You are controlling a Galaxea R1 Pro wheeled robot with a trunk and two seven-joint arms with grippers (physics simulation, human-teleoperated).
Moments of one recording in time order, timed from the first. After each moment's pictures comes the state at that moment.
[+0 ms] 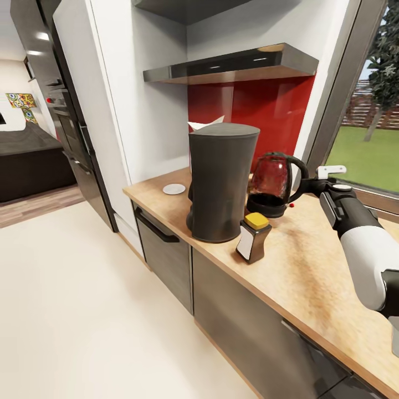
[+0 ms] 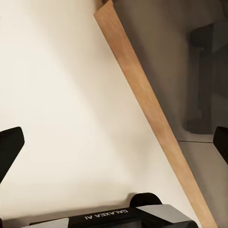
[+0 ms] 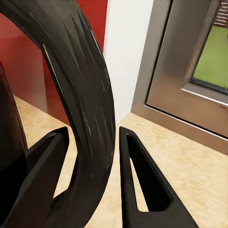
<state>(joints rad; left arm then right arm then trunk) -0.31 0.25 -0.08 -0.03 0.58 -0.14 -0.88 -1.32 -0.26 -0.08 -0.54 0.09 0.29 0.06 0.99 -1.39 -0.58</state>
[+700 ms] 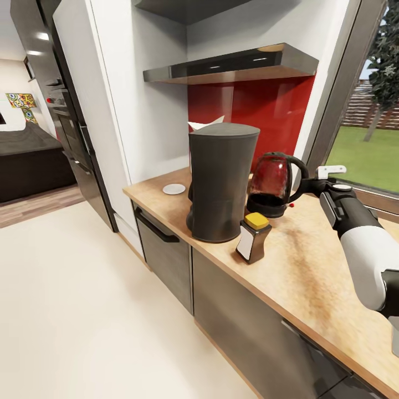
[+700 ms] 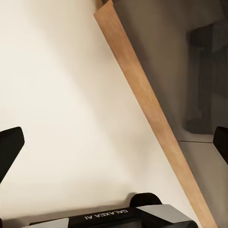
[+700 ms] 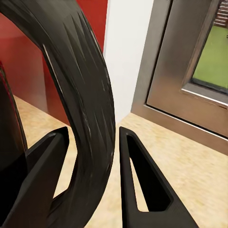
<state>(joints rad) -0.31 0.25 -0.08 -0.03 0.58 -0.14 -0.88 -1.32 -0.26 -0.08 -0.54 0.09 0.29 0.06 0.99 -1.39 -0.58</state>
